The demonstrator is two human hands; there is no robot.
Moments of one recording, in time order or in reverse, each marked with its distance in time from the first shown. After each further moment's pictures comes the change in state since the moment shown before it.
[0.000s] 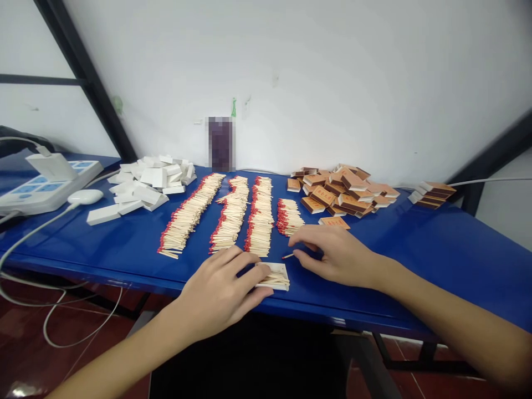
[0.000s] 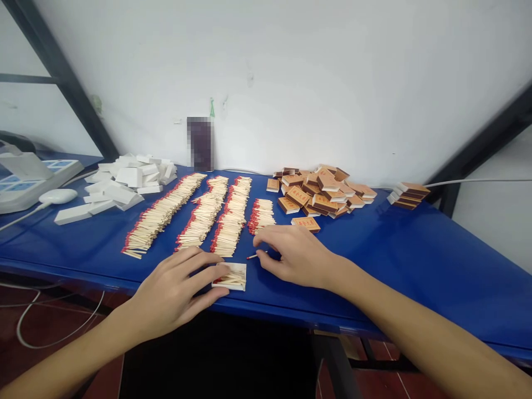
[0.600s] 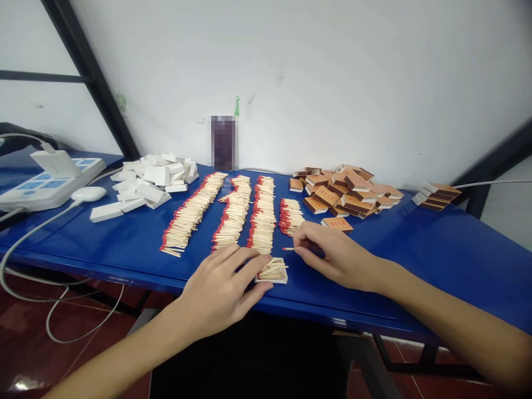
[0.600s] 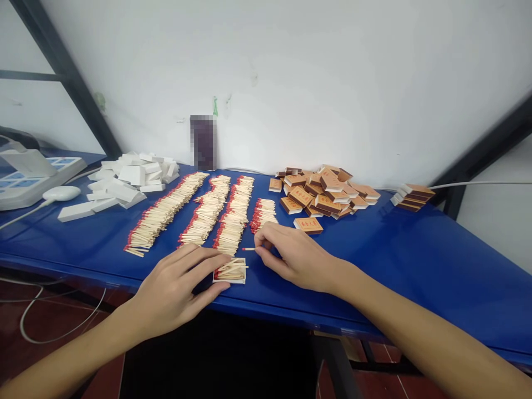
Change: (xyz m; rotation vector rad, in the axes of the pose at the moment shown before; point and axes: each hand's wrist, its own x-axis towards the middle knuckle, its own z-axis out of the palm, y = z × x) left_hand 0.001 0.002 0.003 0.004 0.115 -0.044; right_hand -0.001 0.000 0.002 0.146 -0.030 -0.001
